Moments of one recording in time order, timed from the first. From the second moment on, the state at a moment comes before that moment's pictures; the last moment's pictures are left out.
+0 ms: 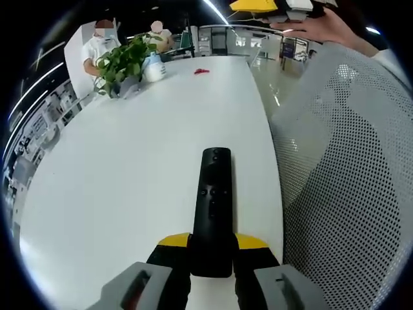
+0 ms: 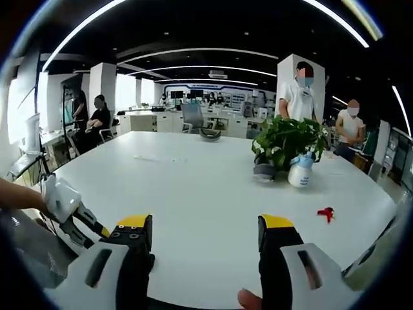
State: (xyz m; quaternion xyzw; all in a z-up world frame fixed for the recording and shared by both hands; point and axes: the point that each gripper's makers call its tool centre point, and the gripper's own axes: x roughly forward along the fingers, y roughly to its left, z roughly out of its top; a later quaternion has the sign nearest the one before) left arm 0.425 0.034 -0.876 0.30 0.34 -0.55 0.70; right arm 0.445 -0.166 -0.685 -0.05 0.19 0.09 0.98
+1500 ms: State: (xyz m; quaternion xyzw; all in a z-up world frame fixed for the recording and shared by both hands) left arm 0.457 0.037 -0.877 0.29 0.36 -0.56 0.69; right arm 0.445 -0.170 -0.690 -0.04 0.20 0.08 0.98
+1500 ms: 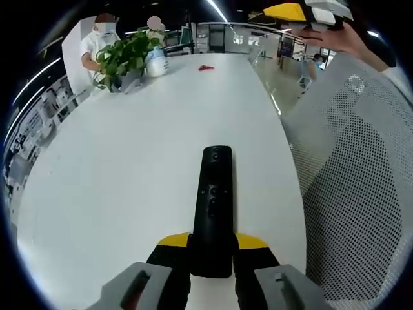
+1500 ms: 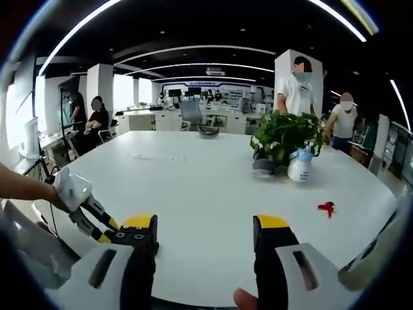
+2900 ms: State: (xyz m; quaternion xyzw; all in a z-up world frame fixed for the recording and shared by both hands) left arm 0.490 0.041 -0.877 0.30 0.38 -0.54 0.69; right arm 0.444 -0.173 -0.695 -0.04 0.22 0.08 0.97
